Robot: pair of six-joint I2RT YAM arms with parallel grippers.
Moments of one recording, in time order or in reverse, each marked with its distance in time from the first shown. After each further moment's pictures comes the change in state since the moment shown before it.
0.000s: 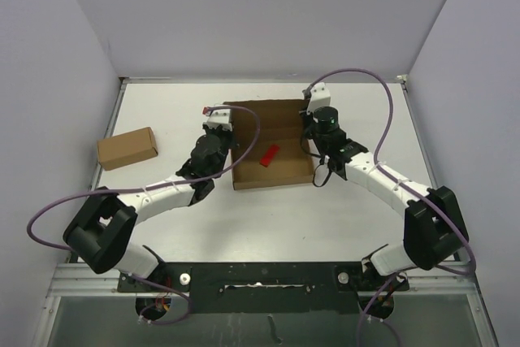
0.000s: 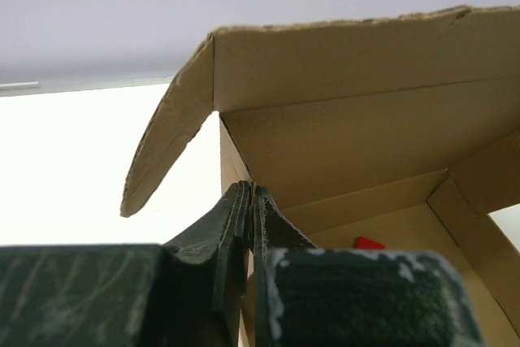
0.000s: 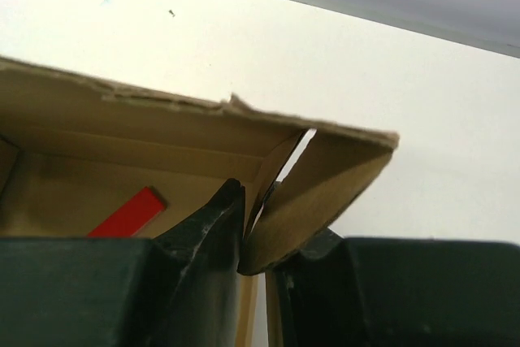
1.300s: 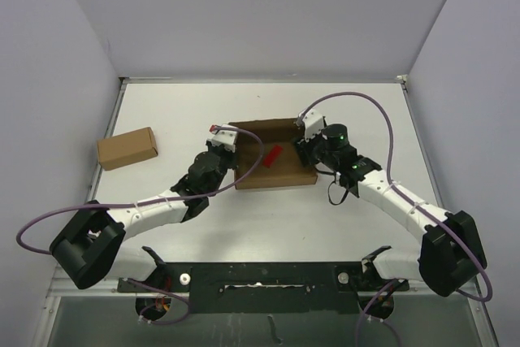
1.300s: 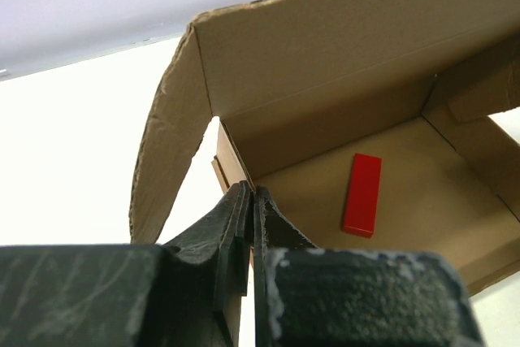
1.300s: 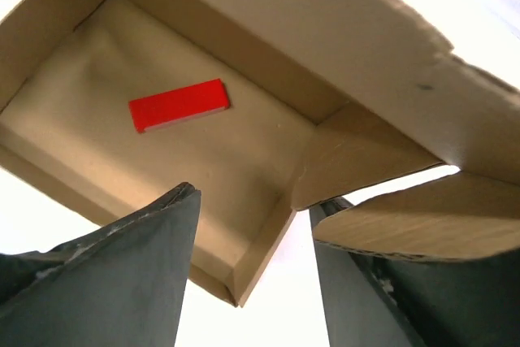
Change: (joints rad) left arm -0.068 -0.125 -0.156 -0.053 0.061 0.078; right arm 0.005 -0.185 -0.177 -0.132 -0.296 -0.211
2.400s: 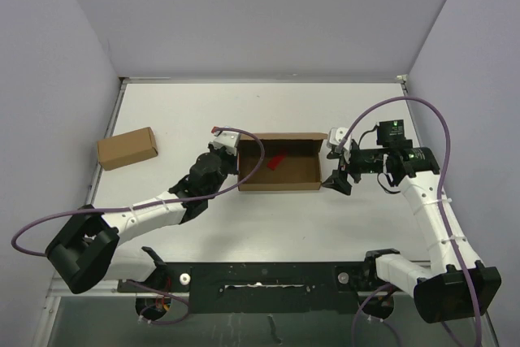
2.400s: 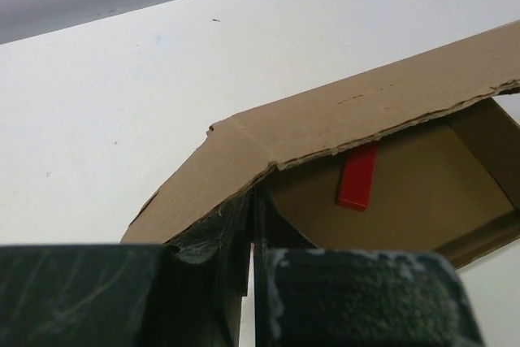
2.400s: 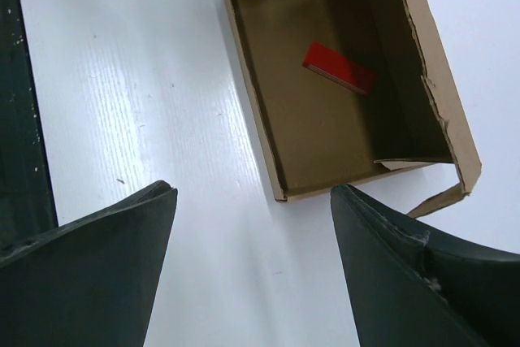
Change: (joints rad) left arm -0.020 -0.037 0.004 -0.112 0.037 -0.058; right arm -0.399 -0.192 0.235 -0.908 -0.889 -0.752
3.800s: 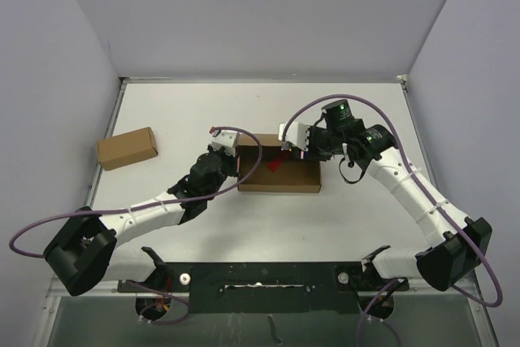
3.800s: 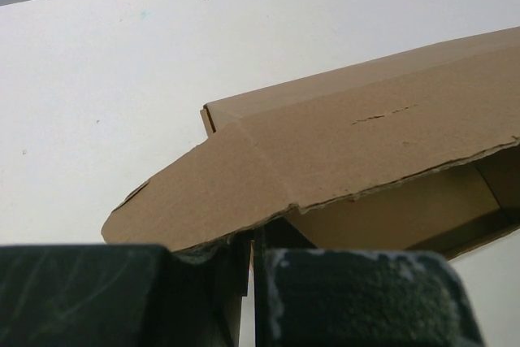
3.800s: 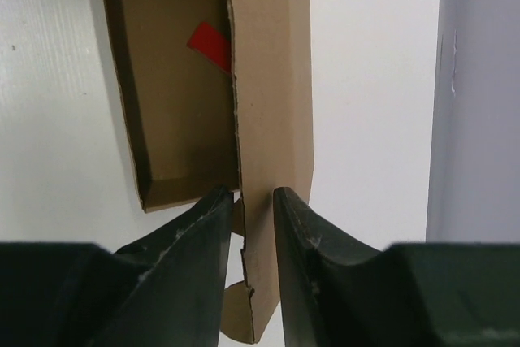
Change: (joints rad) left arm -0.002 -0.019 0.000 -0.069 0.013 -0.077; right arm 0.414 0.222 0.258 0.080 0.606 -0.038
